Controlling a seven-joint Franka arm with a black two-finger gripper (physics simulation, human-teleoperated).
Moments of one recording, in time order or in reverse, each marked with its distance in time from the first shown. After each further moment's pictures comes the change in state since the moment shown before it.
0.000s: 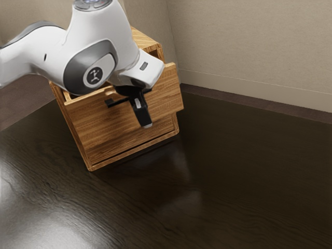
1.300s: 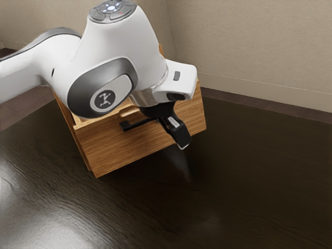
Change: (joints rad) arm -0.147 -0.099 -0.058 -0.108 -0.015 0.003 -0.463
